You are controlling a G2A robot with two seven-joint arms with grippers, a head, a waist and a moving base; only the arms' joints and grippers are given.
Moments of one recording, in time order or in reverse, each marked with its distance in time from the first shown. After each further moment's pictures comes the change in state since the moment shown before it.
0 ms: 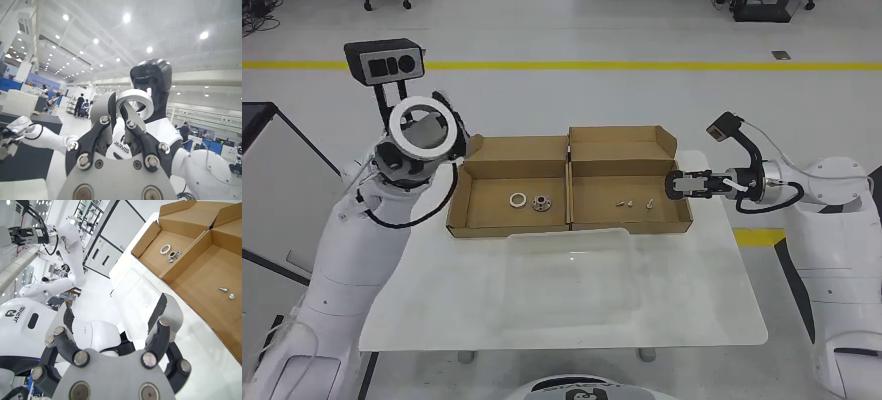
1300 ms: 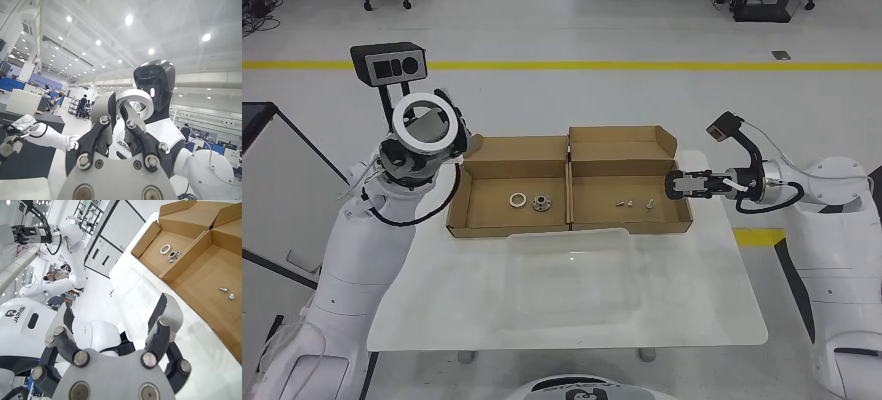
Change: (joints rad) left arm 0.012 -0.033 -0.014 0.023 -0.052 0.010 -0.010; right arm 0.000 0.000 0.000 0.000 0.000 0.000 0.000
